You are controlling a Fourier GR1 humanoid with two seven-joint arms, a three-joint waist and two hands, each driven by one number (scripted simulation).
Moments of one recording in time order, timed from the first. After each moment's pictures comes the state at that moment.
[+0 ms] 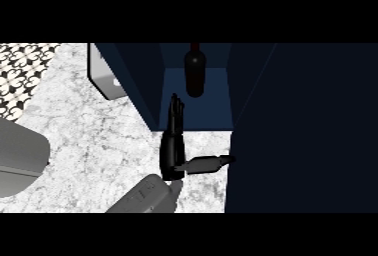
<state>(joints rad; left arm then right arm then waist) -0.44 0.00 -0.71 -1.09 0.75 0.76 -0.76 -0.05 -0.13 0.03 -2.40 -0.27 0.13 0.55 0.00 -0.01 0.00</state>
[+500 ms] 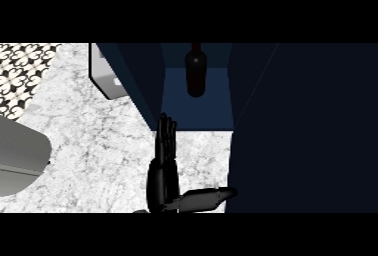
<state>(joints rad) -0.23 0.08 -0.81 -1.48 0.61 0.91 -0.65 -0.04 -0.14 0.02 -2.40 -0.26 0.15 0.55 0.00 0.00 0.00</state>
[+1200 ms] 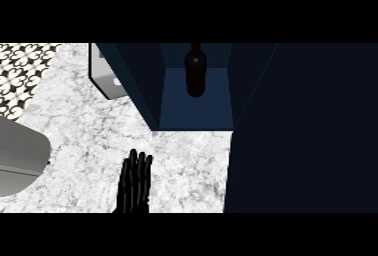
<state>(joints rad) 0.04 0.29 -0.92 -1.87 0.49 0.90 -0.61 -0.04 -0.15 0.04 -2.40 -0.29 0.22 0.60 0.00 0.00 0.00</state>
